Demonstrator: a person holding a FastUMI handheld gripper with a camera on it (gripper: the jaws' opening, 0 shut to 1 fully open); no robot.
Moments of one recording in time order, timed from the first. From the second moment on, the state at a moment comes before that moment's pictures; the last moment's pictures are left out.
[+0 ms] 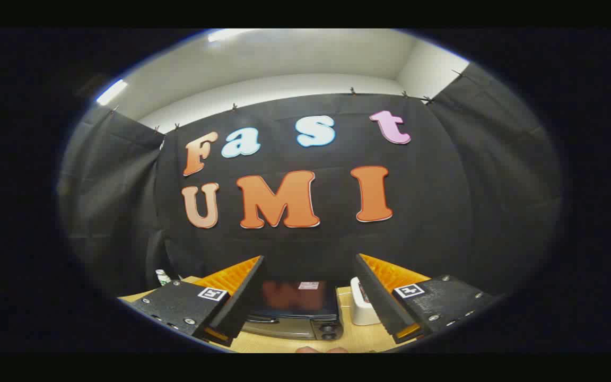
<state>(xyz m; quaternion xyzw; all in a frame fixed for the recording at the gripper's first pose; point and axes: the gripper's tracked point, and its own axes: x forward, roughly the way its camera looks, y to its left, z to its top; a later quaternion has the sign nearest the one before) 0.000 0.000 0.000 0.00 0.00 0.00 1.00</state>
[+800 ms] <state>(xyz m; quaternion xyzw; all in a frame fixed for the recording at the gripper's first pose) -0.006 0.067 0.075 -0.01 -0.05 0.02 1.00</state>
